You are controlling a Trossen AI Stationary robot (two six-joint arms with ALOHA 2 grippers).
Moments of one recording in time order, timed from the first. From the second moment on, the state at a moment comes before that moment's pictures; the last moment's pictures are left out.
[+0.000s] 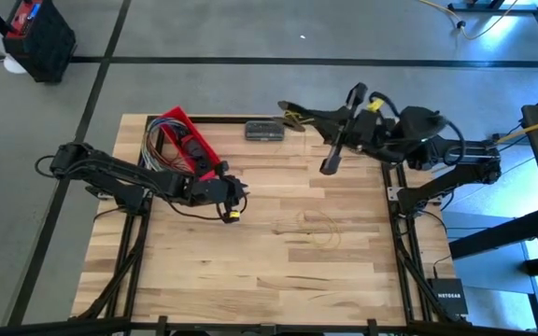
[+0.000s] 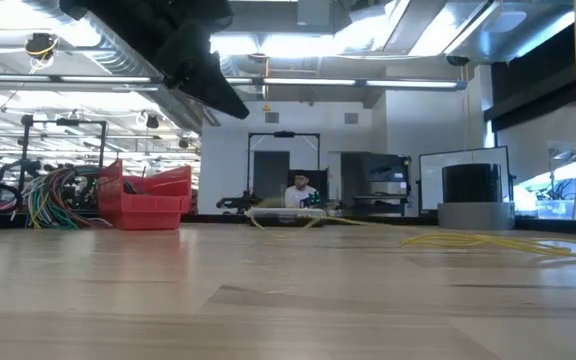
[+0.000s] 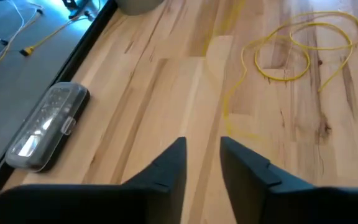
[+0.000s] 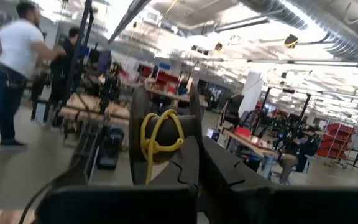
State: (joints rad) left arm -0.12 1.32 0.80 -0.13 -0.48 -0.05; right arm 0.13 1.29 1.59 -0.03 0.41 -0.39
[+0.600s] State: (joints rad) left arm -0.24 1.18 0.81 0.08 -0.48 0.10; right arm 0.13 1.30 1.28 0.07 0.40 -0.34
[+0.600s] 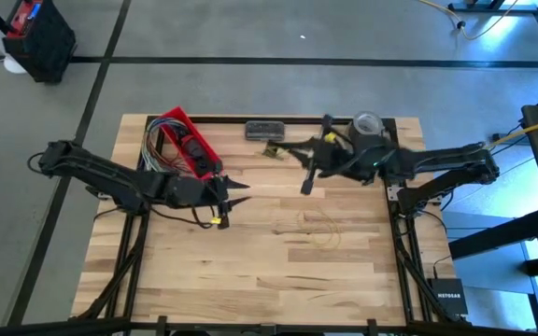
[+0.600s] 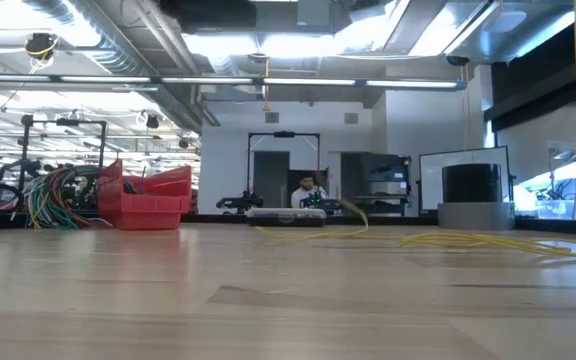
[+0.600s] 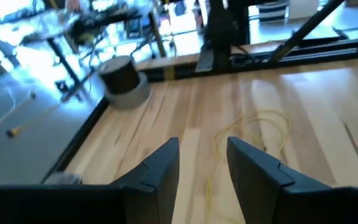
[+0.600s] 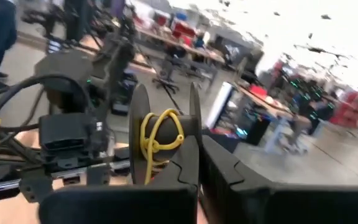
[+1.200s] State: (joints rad) left arm -0.21 1.46 0.81 0.55 -0.44 0.20; right arm 0.13 1.32 0.80 0.86 0.15 -0.27
